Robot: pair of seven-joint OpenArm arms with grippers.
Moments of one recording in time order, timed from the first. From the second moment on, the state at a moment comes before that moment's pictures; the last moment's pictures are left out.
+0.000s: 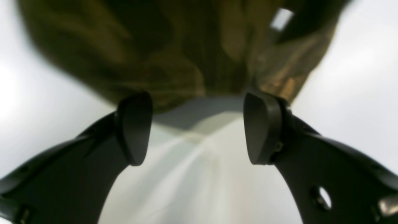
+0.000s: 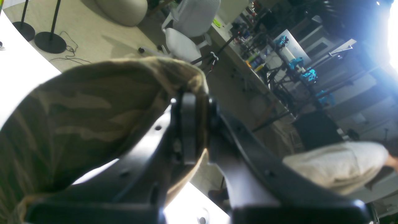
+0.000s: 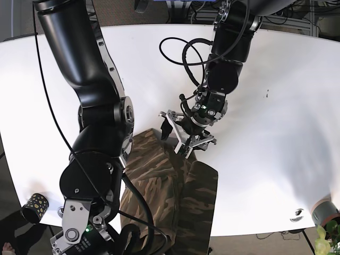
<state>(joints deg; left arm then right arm) -14.9 8.5 13.1 64.3 6.4 -12.6 18.5 63.9 -7.3 -1.0 94.8 -8.8 40.5 -63.2</state>
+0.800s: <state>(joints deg) -22.2 8.3 16.7 43.5 5.5 -2.0 2.7 63.7 -7.3 -1.0 94.7 -8.8 40.5 -63.2</state>
